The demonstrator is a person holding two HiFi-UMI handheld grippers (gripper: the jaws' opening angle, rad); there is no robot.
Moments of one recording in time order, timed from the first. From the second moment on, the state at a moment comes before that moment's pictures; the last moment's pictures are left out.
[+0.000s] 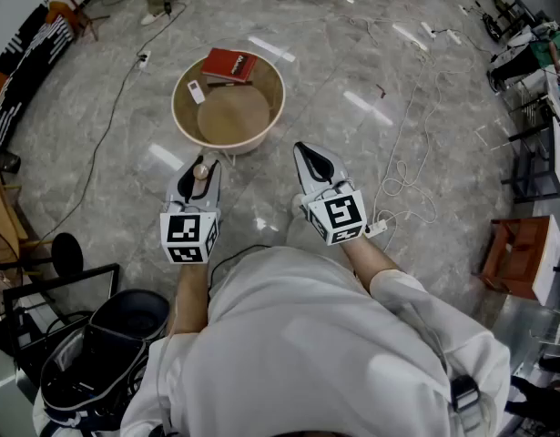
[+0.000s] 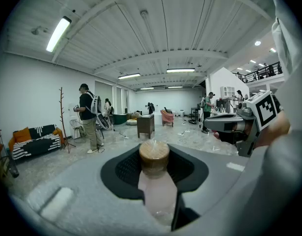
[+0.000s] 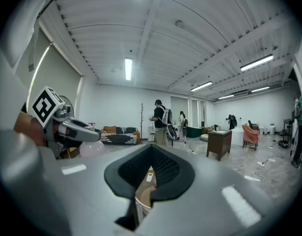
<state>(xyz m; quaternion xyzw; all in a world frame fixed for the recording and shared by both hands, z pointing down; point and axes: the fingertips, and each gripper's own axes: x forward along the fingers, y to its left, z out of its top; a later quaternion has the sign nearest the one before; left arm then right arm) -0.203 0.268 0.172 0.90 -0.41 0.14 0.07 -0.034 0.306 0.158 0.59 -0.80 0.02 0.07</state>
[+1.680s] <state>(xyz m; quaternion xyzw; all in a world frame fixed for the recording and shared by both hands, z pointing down) -0.053 0.067 0.225 0.85 -0.50 0.15 0.08 0.091 0.071 0.208 0.47 -0.88 0.03 0.09</state>
